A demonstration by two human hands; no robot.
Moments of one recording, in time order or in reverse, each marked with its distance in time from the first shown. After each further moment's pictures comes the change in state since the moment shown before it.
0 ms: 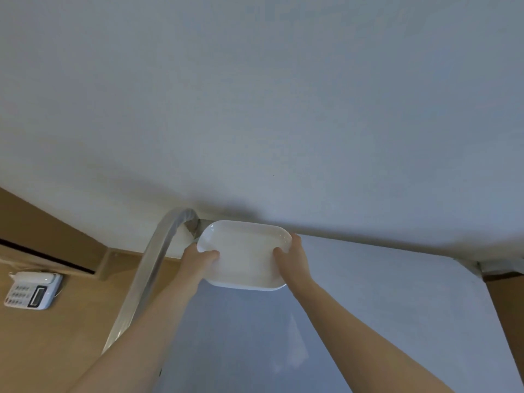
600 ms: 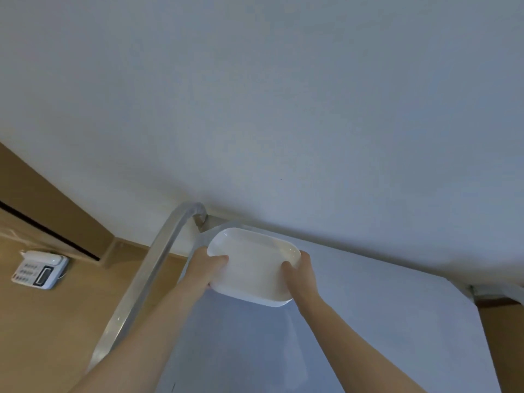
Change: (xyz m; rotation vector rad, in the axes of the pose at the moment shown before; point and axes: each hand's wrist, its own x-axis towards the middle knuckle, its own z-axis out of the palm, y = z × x) left_hand -0.049 -0.005 0.004 -0.031 -0.035 -0.030; right_hand -0.033 0.017 -0.022 0.060 -0.028 -0.006
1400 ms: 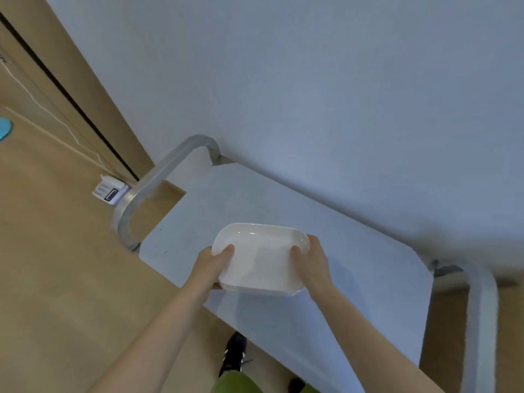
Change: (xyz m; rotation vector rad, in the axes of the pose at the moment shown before) left_hand -0.226 -0.089 0.102 -0.235 0.177 -0.077; right_hand -0.089 0.077 -0.153 -0.220 -0.215 -0.199
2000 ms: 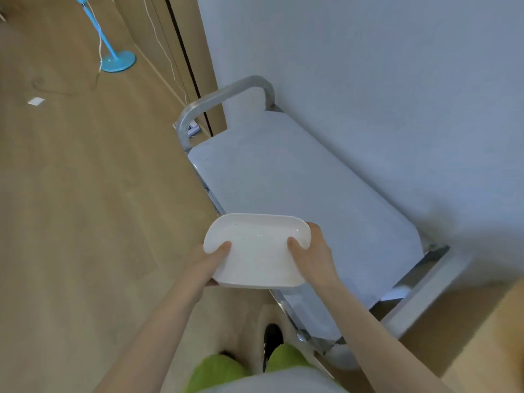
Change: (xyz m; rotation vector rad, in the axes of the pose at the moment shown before) left_hand -0.208 -0.134 0.069 -0.286 0.354 -0.070; right_hand -0.120 0.084 -0.093 -0.180 -0.387 -0.316
